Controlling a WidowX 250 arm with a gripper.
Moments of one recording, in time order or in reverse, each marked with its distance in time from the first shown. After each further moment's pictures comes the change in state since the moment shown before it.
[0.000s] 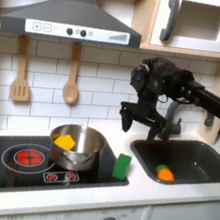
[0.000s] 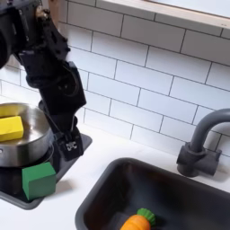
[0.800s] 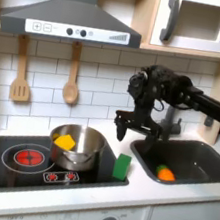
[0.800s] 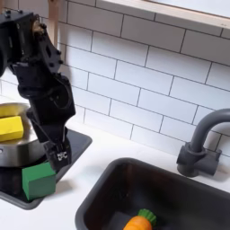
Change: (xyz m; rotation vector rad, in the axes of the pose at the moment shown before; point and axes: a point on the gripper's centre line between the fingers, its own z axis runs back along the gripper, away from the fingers) arm -0.017 0.001 -0.013 0.024 0.071 0.079
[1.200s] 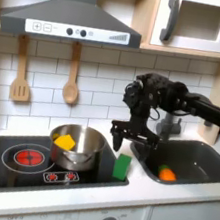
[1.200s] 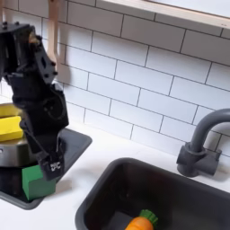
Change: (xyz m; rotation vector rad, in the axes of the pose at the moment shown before) arm -0.018 -0.001 -0.015 -0.024 0.048 0.024
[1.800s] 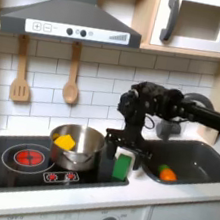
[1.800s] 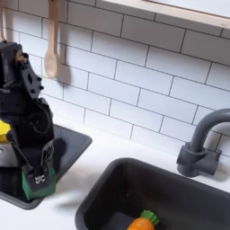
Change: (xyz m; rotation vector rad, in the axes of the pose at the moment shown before) arm -0.016 0.005 -0.011 0.020 0.017 -0.010
